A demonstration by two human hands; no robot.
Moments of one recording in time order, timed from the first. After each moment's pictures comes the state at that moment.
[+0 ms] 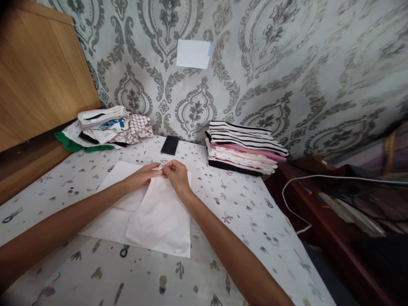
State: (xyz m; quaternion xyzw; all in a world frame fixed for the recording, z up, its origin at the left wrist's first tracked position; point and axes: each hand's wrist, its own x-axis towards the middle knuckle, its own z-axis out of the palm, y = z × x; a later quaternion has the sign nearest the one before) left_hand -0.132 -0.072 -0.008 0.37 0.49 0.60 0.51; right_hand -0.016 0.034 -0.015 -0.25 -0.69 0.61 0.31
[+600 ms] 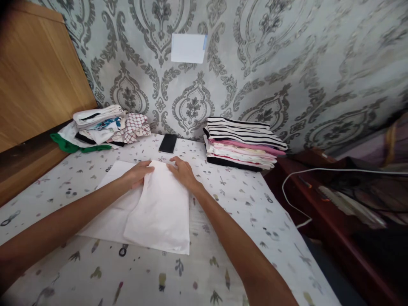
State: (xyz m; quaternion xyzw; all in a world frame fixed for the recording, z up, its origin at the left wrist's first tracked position) left_hand -0.139 -0.059 -0.015 0.26 0.68 0.53 0.44; right_hand -0.001 0.090 -0.031 -0.24 -0.90 0.31 0.20
